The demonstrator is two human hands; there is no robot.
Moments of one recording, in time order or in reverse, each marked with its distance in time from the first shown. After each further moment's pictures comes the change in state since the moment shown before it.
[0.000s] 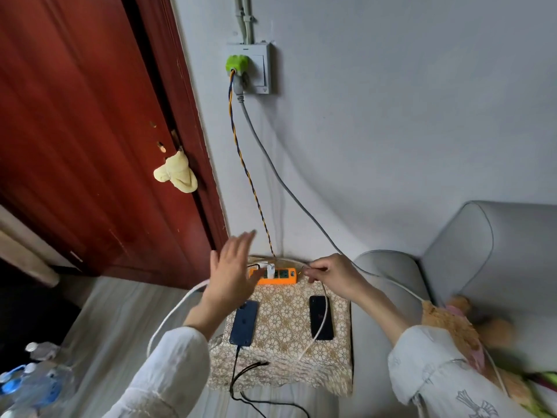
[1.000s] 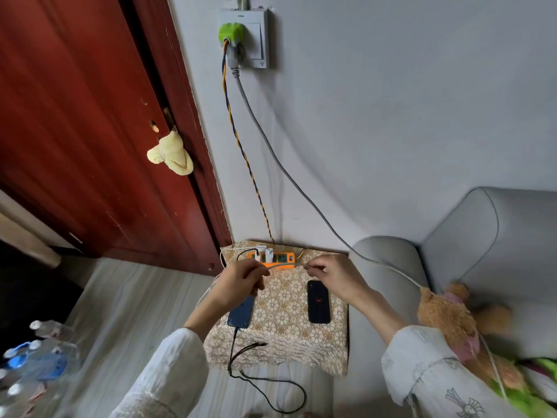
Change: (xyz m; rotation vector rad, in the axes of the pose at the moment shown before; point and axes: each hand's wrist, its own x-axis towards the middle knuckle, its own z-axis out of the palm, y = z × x) left_hand -0.015 0.001 0.022 -0.639 -0.263 -0.177; right_hand -0.007 0.022 0.015 -0.181 0.045 -0.038
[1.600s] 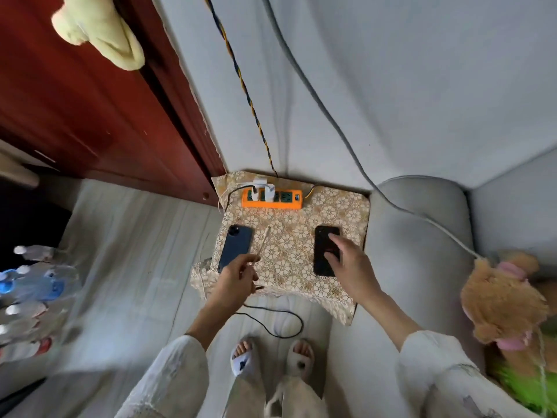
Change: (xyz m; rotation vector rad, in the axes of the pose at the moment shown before) left_hand 0.039 -0.121 0.070 -0.104 0.109 -0.429; right_hand 0.022 0.104 0.090 0.140 0.002 0.311
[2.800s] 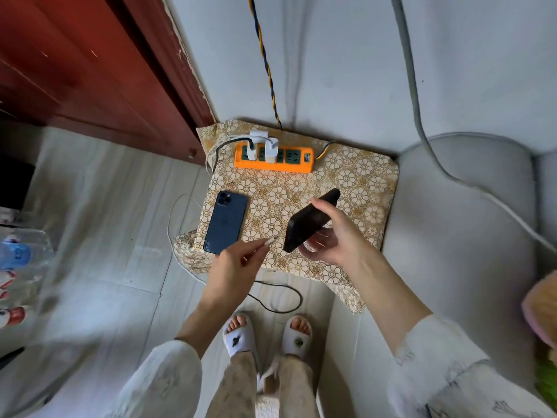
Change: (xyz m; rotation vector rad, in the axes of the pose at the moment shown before) left_hand 0.071 -0.080 0.047 0.093 0.099 0.102; right_hand 0.105 0.046 0.107 1.180 -0.241 0.977
